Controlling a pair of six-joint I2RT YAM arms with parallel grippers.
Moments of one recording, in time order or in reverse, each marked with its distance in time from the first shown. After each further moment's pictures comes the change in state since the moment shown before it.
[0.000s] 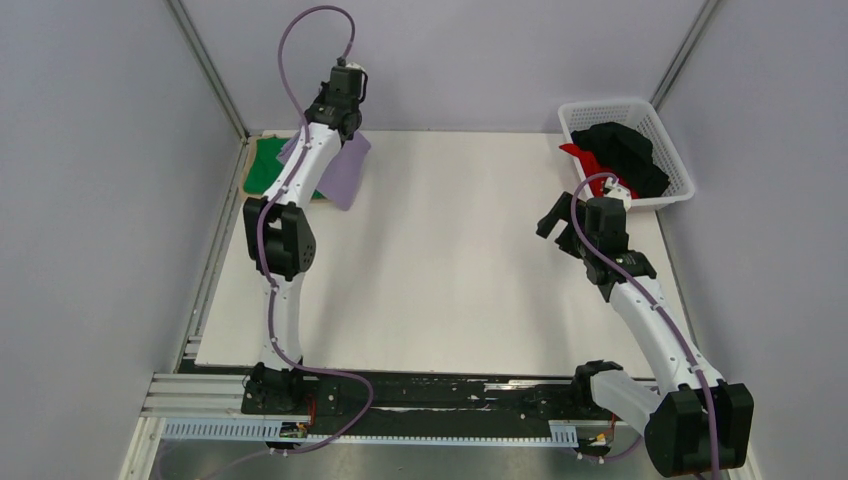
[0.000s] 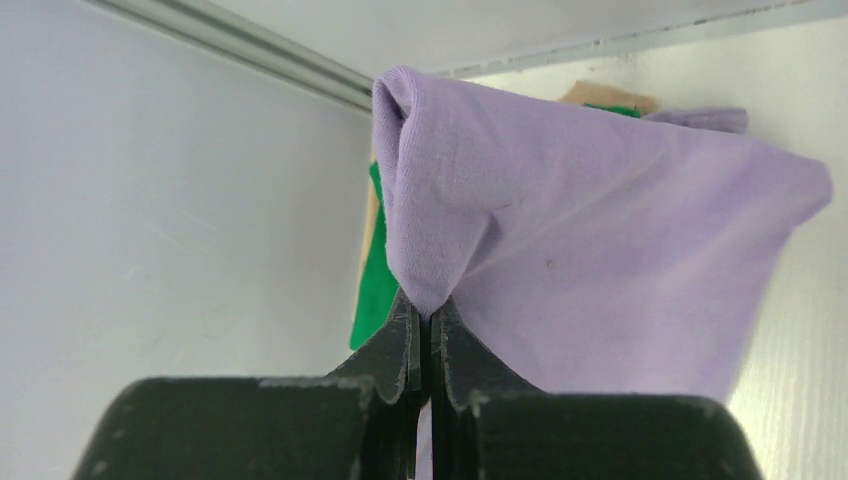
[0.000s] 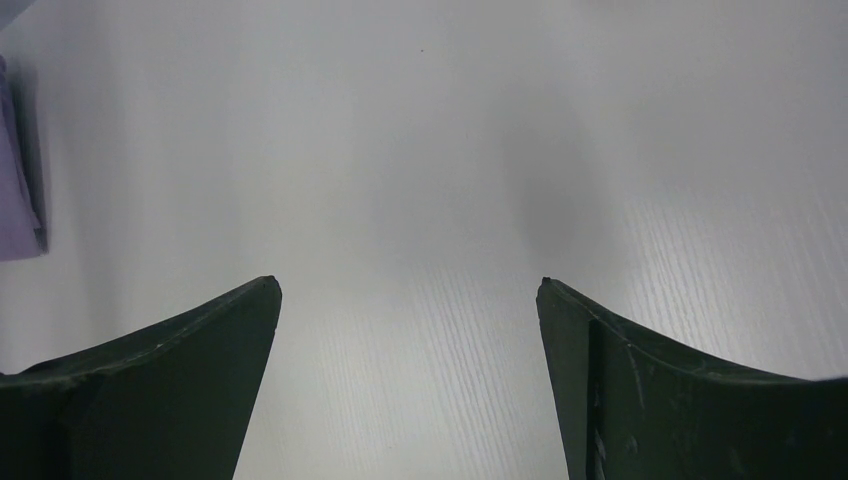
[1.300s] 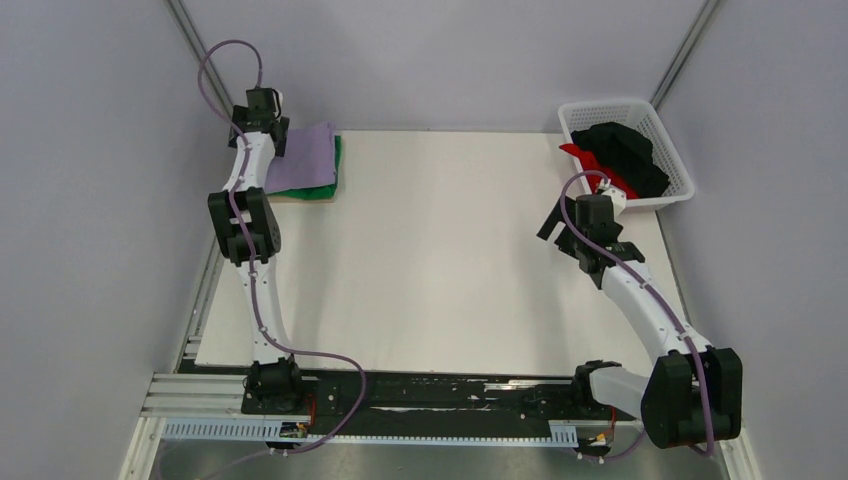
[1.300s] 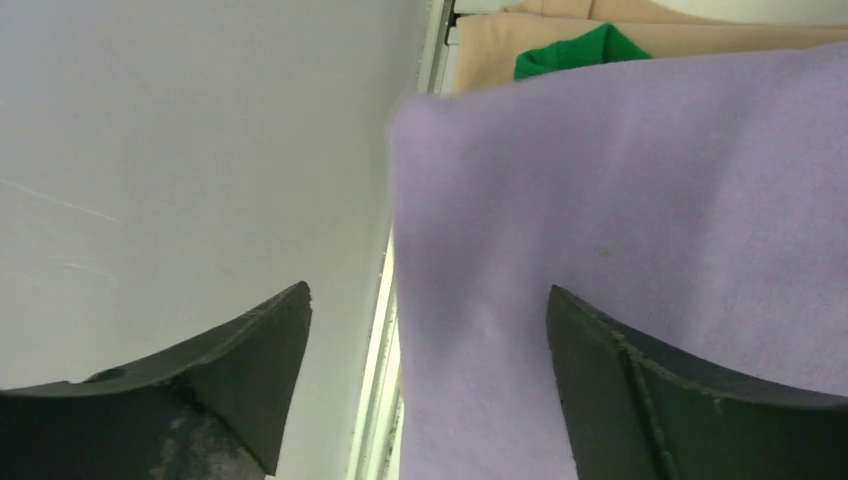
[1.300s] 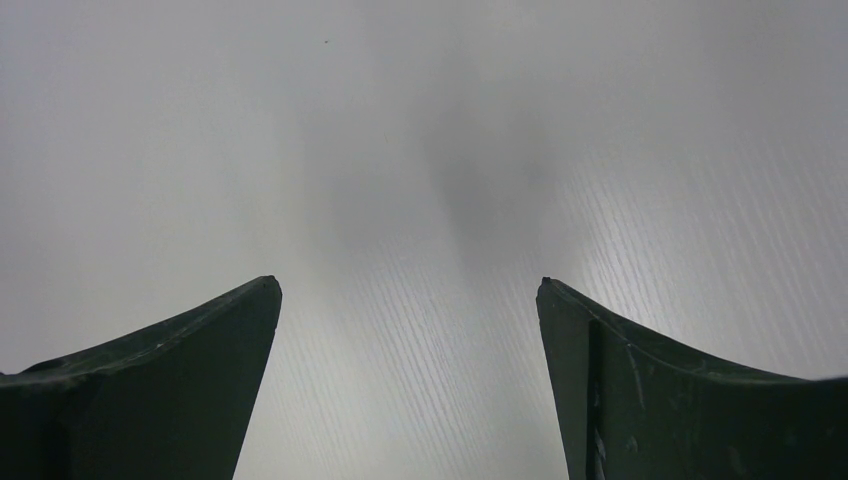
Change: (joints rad) left arm 0.373 0.185 0.030 0.090 0.254 0.024; right arm 0.000 0.130 0.007 -0.002 0.110 -0.015
